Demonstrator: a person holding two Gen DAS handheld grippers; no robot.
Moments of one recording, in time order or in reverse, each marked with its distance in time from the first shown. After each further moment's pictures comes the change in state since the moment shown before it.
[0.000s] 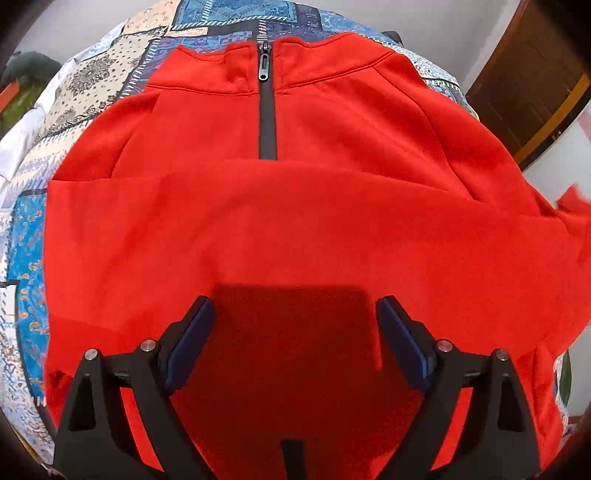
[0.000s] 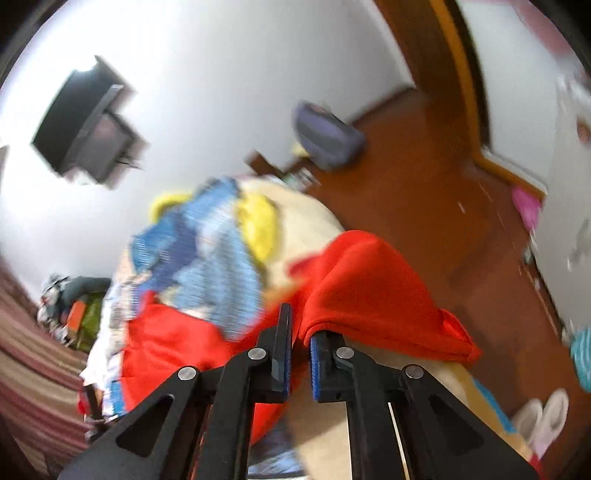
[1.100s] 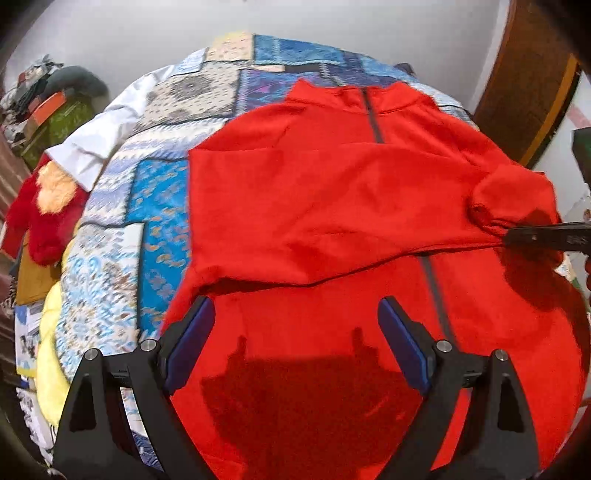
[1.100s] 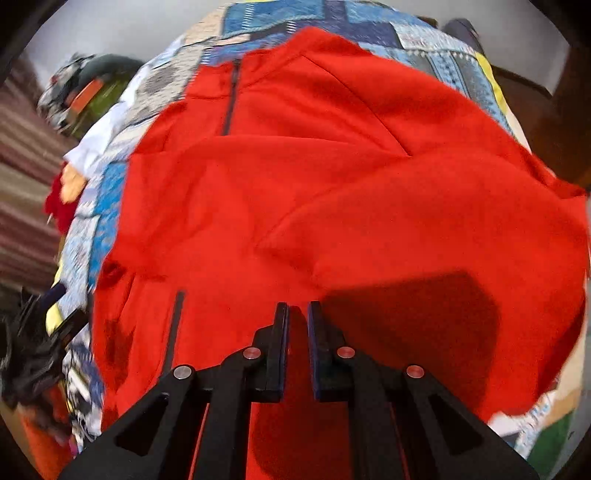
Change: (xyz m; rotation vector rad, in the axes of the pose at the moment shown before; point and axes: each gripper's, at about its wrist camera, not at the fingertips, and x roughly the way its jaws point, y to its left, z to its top) left arm -0.115 0.104 -0.105 0.027 -0.159 0.075; right arm 0.122 0.239 -0.197 -0.526 0.595 -0.026
